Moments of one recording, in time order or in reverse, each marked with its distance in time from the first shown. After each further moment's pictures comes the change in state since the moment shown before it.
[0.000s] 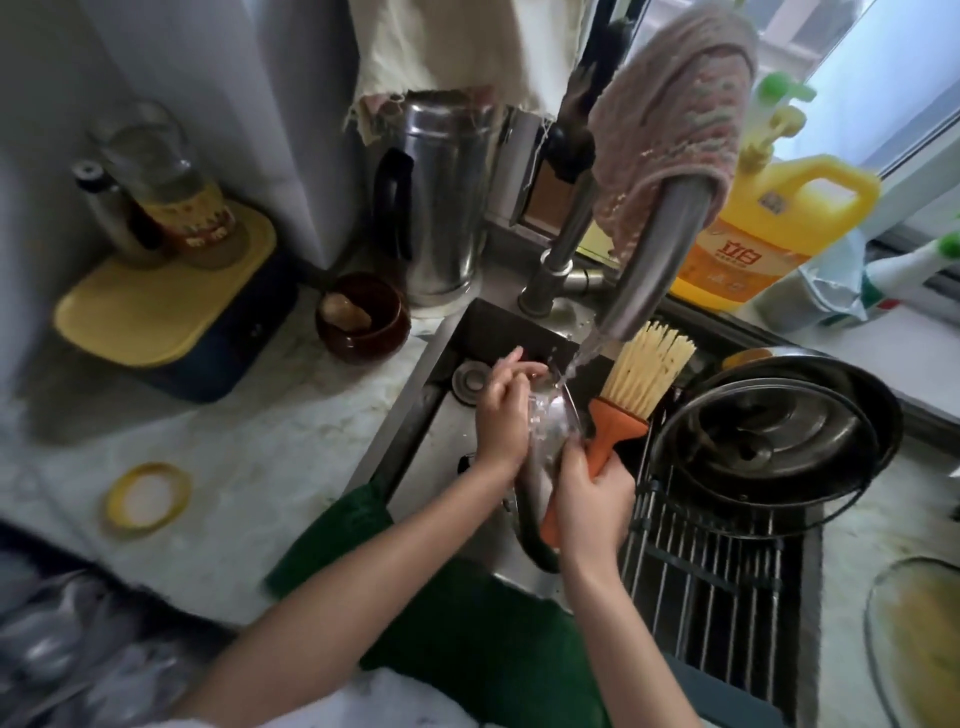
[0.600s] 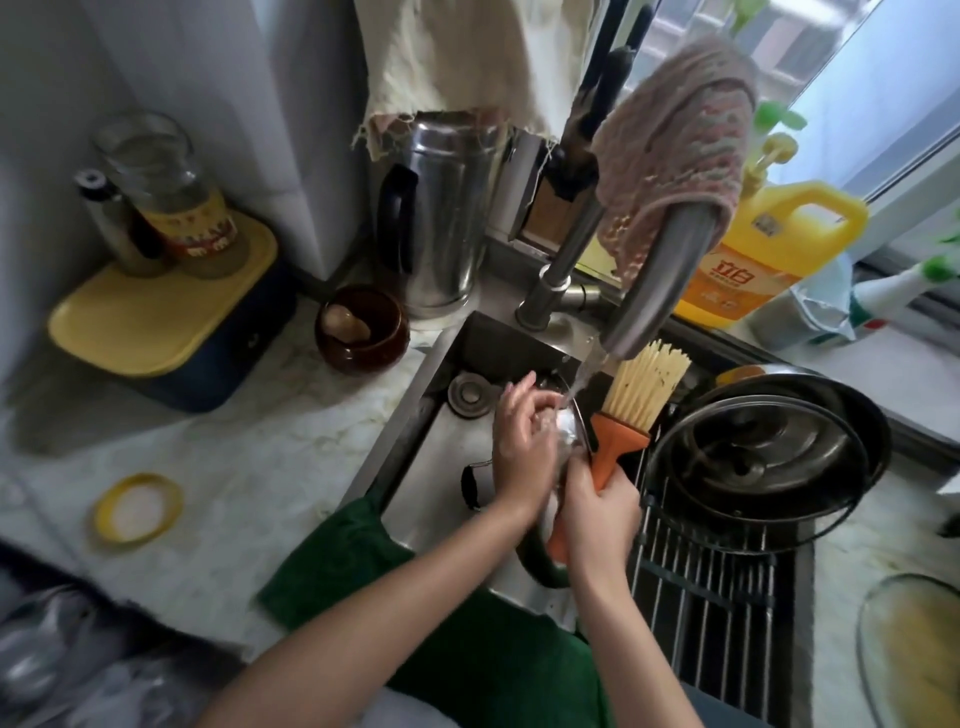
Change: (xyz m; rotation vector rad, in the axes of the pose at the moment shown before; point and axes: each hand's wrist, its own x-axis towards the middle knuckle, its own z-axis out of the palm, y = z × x) left_hand -0.020 -0.009 0.011 0.082 -0.050 0.122; right_hand 0.004 -0.004 -0.005 -0.033 -0.019 -0.036
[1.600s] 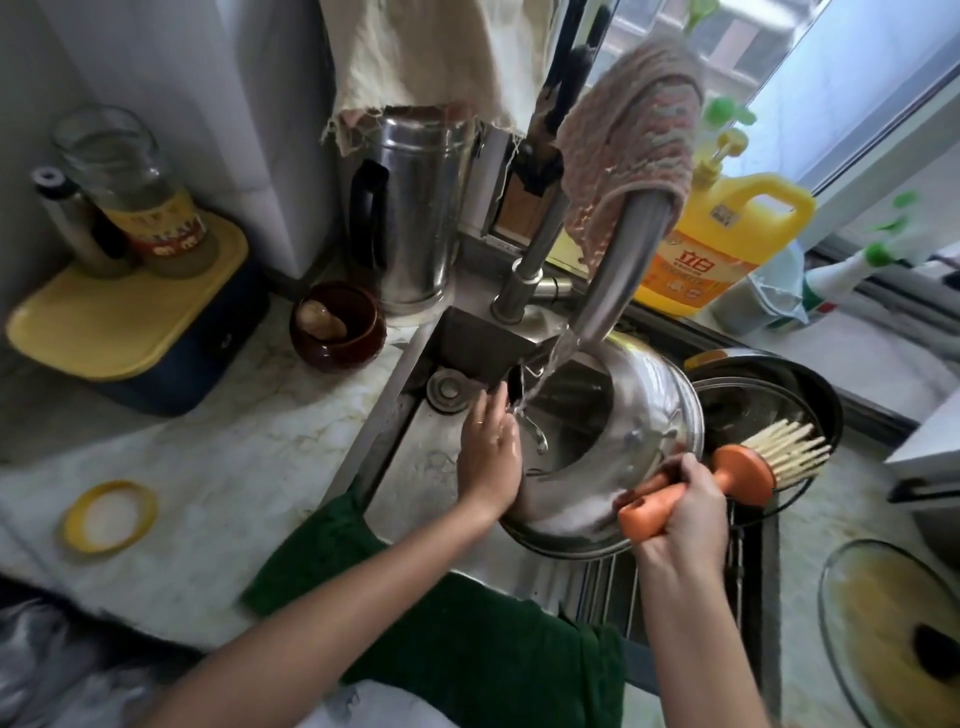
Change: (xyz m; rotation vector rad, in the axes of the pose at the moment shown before) left_hand -0.012 -0.008 -0.017 0.303 -0.182 -0.135; right_hand 0.014 -0.025 -0.070 0.871 0.142 0.472
